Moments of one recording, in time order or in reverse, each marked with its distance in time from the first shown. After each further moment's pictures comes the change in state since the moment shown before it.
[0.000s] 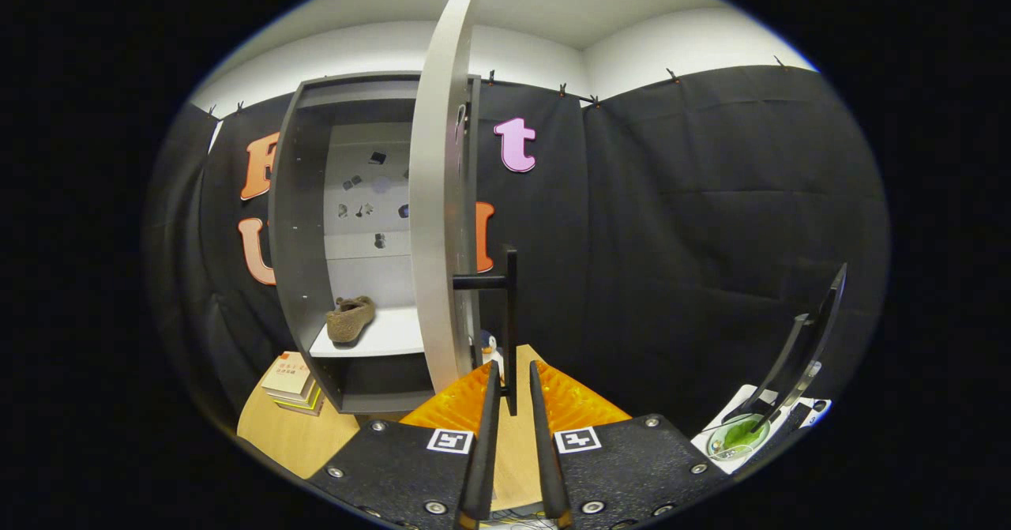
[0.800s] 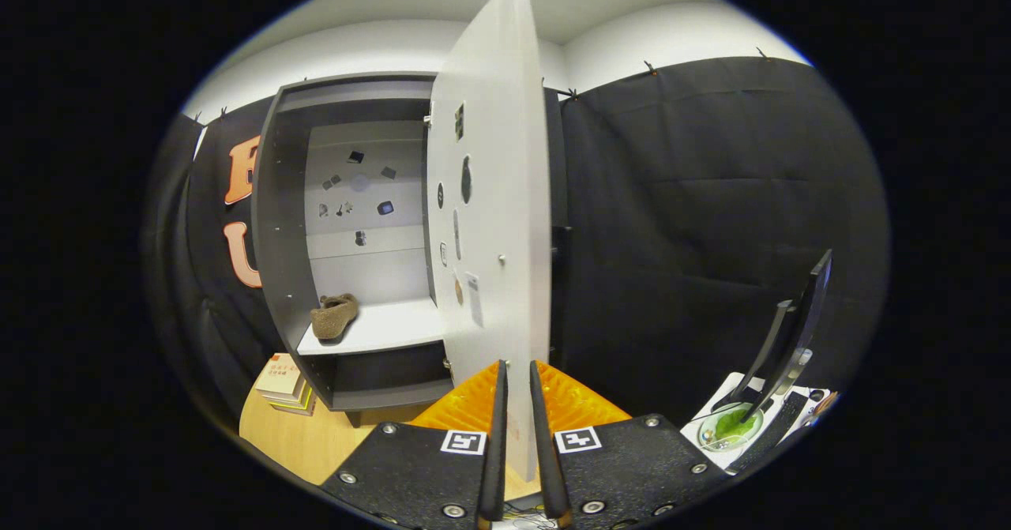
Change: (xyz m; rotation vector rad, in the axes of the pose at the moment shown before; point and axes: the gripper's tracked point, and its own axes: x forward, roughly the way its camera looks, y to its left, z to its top) arm -0.003 -0.008 -0.007 0.035 0.023 -0.047
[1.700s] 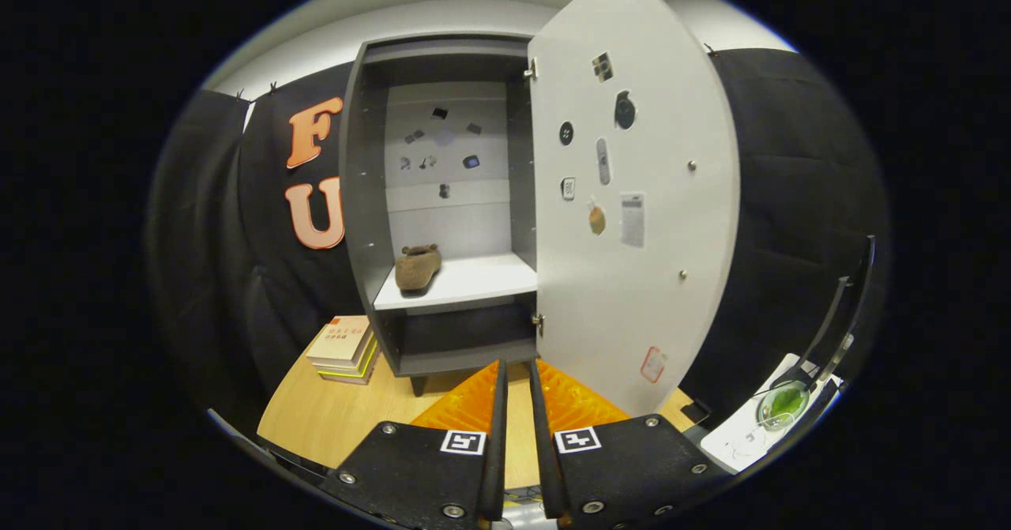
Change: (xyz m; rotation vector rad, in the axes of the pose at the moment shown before) arm -0.031 0.133 -0.095 -0.048 0.134 0.242
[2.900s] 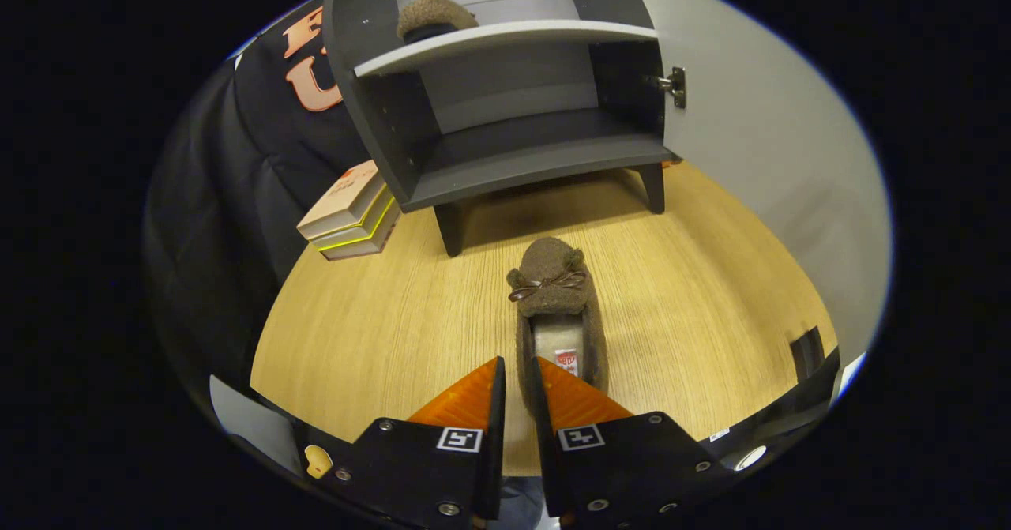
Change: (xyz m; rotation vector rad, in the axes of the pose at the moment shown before) arm 0.176 0.099 -0.281 0.038 0.552 0.230
